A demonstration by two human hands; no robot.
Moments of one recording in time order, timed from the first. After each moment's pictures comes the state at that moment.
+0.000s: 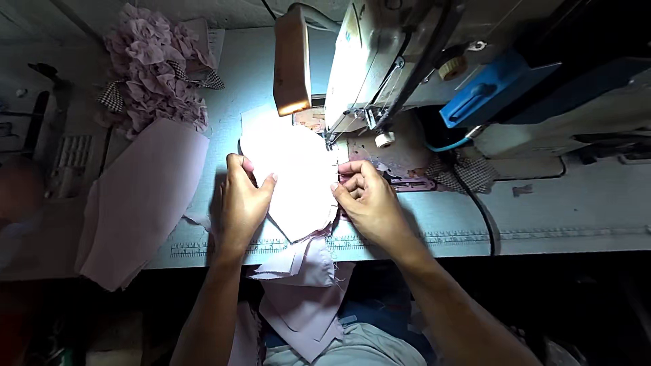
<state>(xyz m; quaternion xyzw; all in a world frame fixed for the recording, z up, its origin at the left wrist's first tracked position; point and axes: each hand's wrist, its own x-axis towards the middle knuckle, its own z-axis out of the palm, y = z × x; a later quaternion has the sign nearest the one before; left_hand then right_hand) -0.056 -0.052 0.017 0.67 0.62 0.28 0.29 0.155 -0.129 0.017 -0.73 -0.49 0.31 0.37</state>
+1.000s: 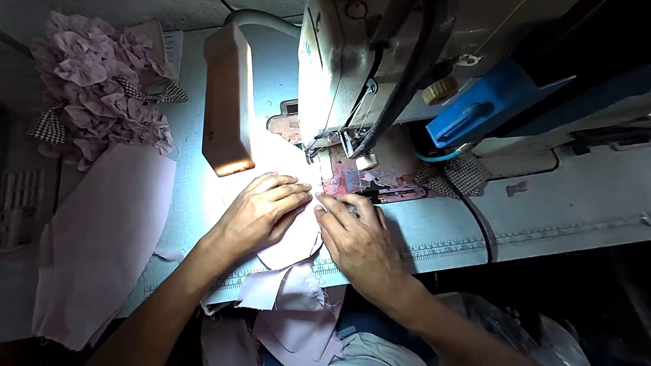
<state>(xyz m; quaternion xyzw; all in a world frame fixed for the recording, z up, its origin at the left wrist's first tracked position) -0.030 -0.001 -0.008 0.96 0.12 0.18 0.18 0.149 -0.155 -0.005 -0.69 -0.70 -0.03 0.17</state>
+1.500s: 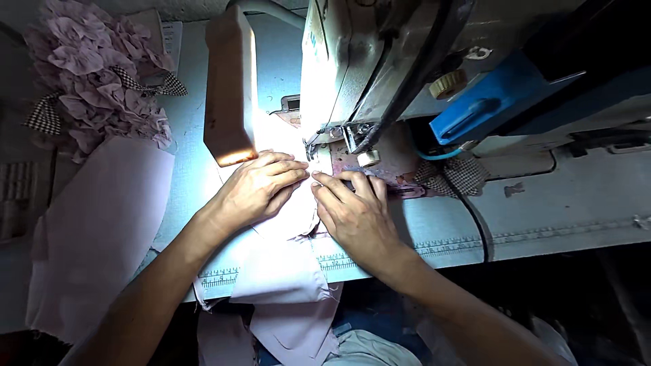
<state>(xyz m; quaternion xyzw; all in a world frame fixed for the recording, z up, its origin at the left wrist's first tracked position) -0.021 0.031 -0.005 0.97 0.11 0.16 0.17 0.166 -0.123 -0.003 -0.67 -0.73 -0.04 0.14</state>
